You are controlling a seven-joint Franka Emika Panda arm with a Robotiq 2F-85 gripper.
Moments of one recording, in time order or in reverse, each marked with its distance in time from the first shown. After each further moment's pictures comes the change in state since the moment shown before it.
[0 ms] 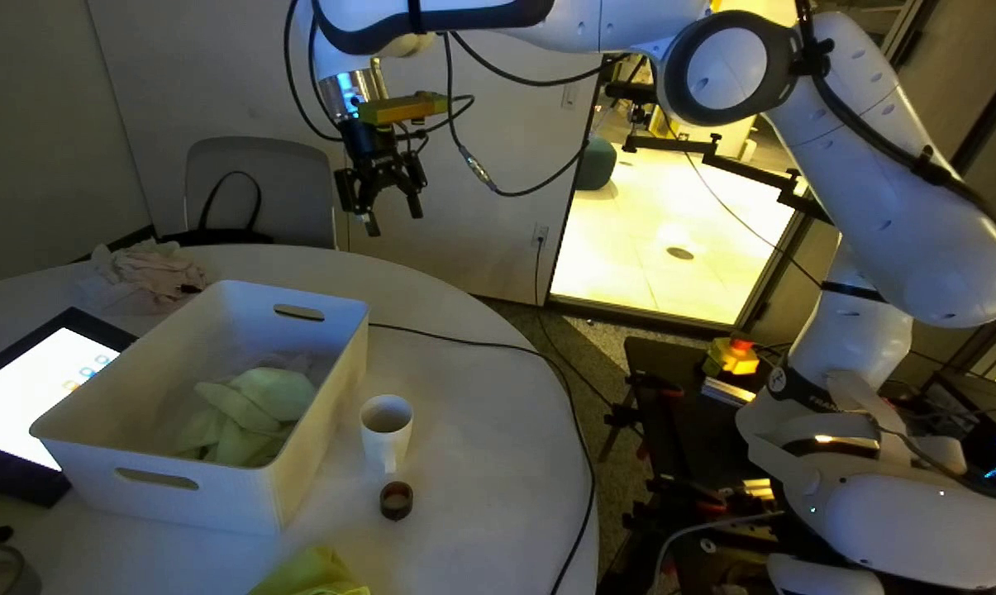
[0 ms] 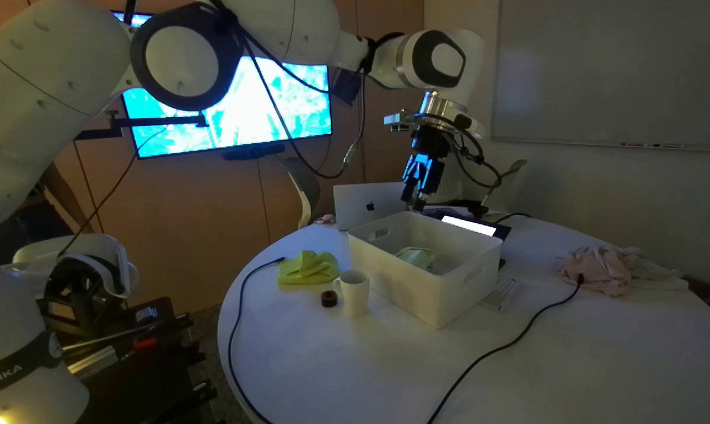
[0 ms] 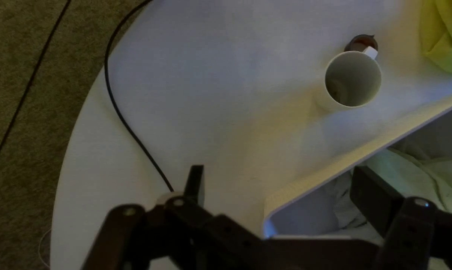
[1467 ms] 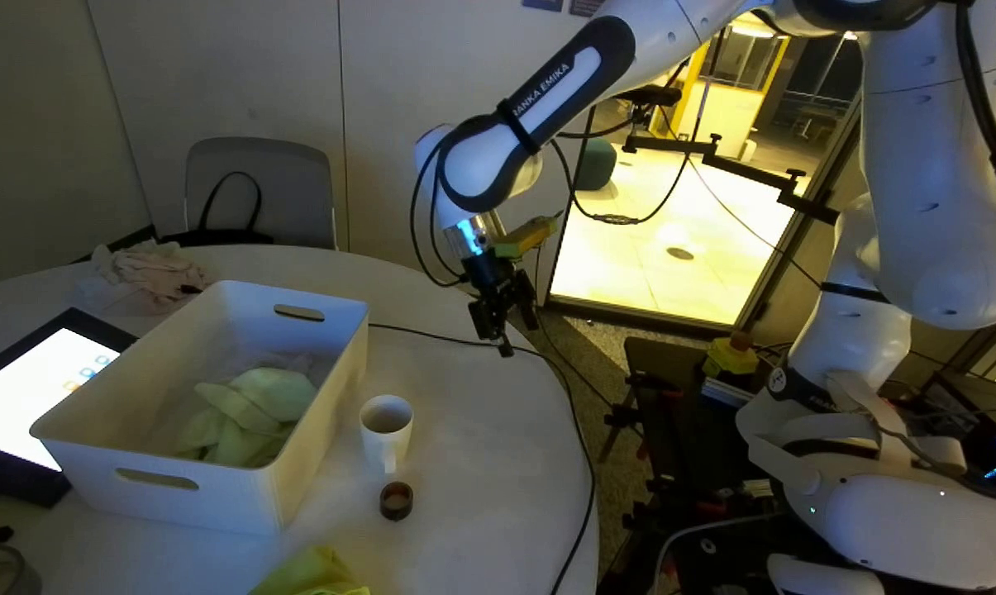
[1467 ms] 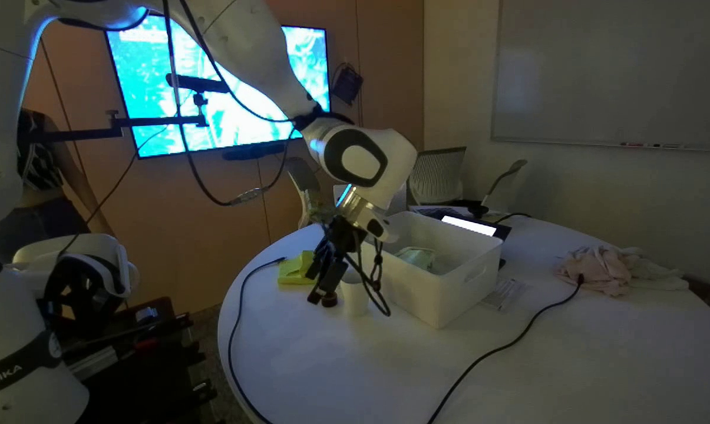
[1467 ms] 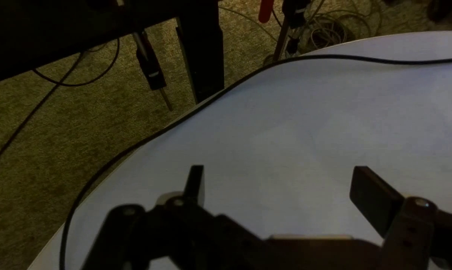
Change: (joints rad) arm 0.070 -0.412 -0.135 -1.115 0.179 0.472 -0.219
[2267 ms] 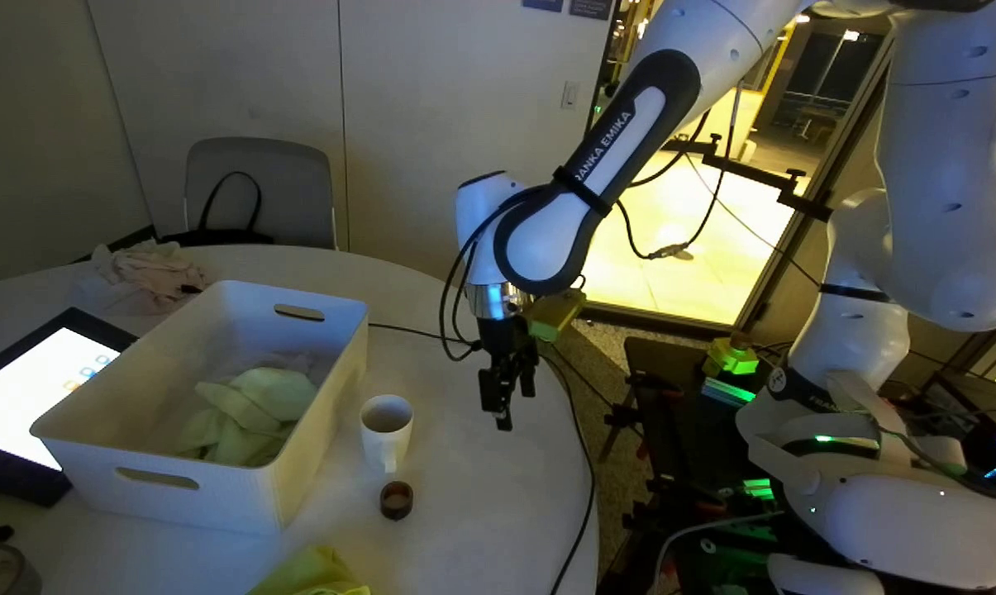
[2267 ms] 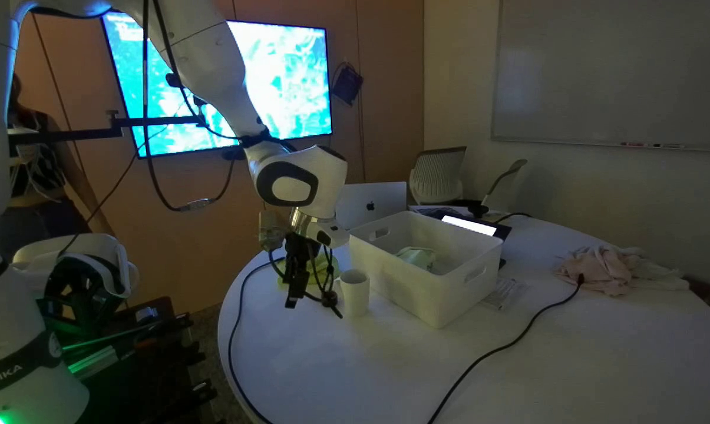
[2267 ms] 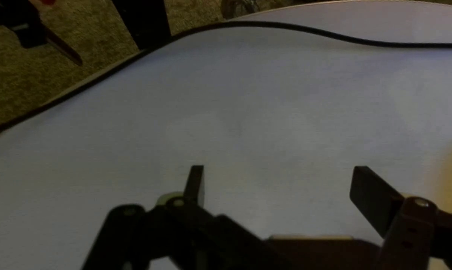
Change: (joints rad) arm 0.123 -0.086 0.085 -0.326 0.141 0.527 -0.031
